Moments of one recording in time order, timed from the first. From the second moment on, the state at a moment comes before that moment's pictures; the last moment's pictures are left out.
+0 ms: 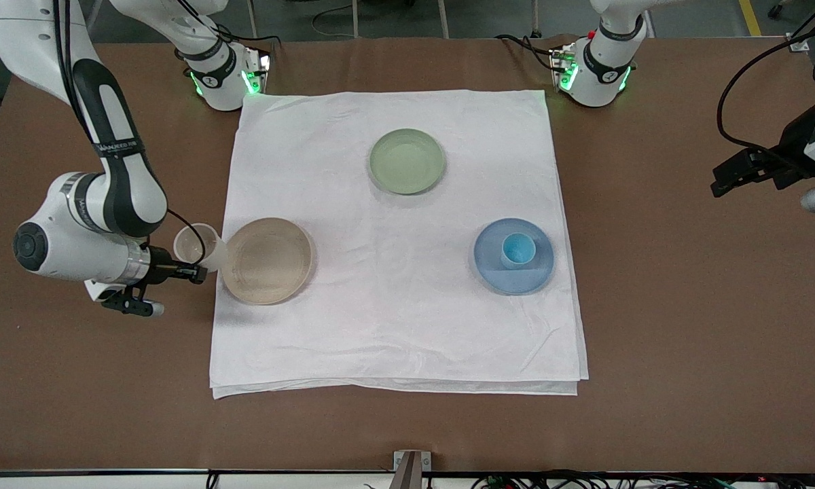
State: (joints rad) left arm 0.19 0.08 -0.27 -1.45 0.04 1.50 -0.20; right arm 0.07 0.41 -0.05 -1.88 0.33 2.11 0.05
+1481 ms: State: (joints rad) left arm 0.20 0.08 -0.27 -1.47 0.04 1.51 -0.08; right arm 0.21 0.47 -0.05 -1.94 0.46 2.24 0.08
